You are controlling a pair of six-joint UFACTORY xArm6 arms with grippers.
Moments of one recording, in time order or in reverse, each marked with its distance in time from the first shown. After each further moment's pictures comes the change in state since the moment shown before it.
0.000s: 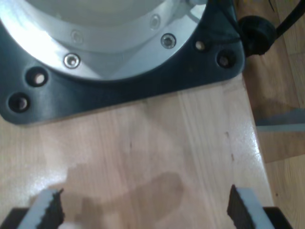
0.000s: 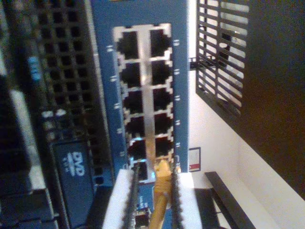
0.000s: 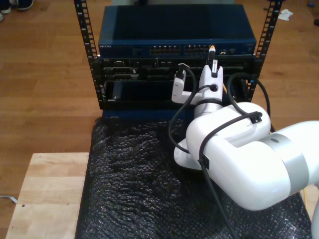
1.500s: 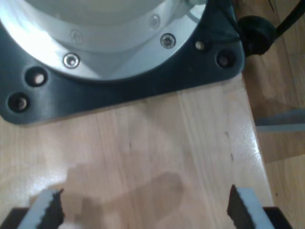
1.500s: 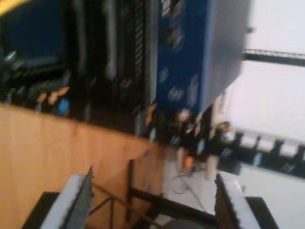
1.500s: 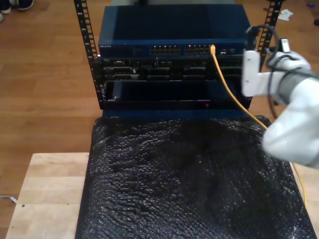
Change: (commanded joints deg) left arm 0.0 0.0 -0.1 0.0 0.0 0.0; right arm -21.7 -58.7 40.4 -7.3 67.5 -17.3
